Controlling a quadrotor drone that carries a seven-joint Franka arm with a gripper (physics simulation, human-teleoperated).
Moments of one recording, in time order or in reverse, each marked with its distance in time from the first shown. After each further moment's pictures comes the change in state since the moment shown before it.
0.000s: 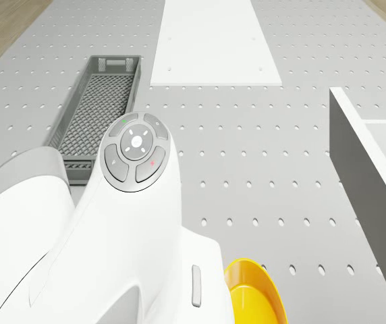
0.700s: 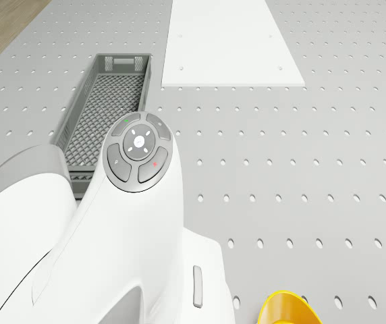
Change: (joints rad) arm 0.009 -0.030 -0.005 0.000 -0.008 0.022 -0.008
